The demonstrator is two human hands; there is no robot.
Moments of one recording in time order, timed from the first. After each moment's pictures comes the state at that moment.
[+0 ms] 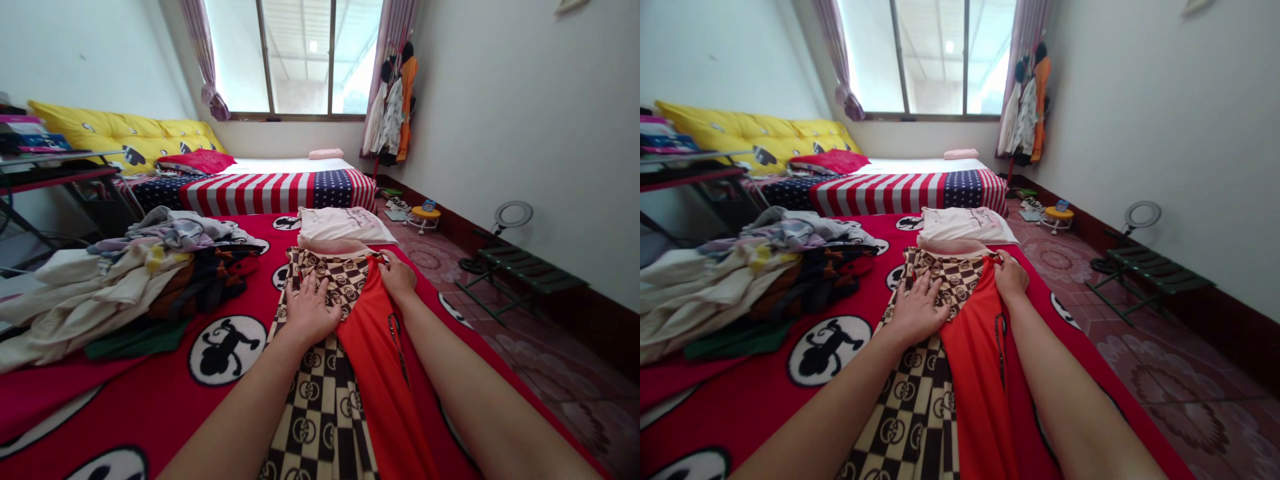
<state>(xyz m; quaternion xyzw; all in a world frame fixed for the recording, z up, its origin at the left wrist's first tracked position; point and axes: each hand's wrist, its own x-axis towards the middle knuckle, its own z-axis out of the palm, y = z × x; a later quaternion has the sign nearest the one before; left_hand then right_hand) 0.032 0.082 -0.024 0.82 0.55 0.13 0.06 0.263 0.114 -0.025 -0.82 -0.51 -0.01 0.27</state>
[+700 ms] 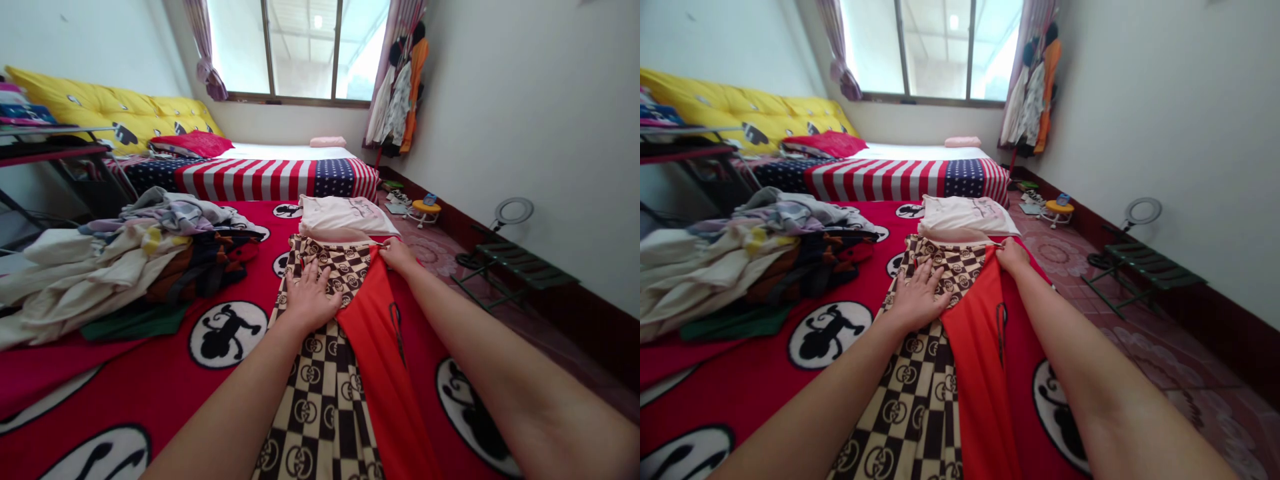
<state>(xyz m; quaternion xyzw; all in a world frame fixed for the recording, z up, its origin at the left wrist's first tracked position) 0.029 0.084 -0.023 0.82 0.55 0.12 0.09 0.280 0.150 -0.010 -0.82 -0.53 0.03 0.20</state>
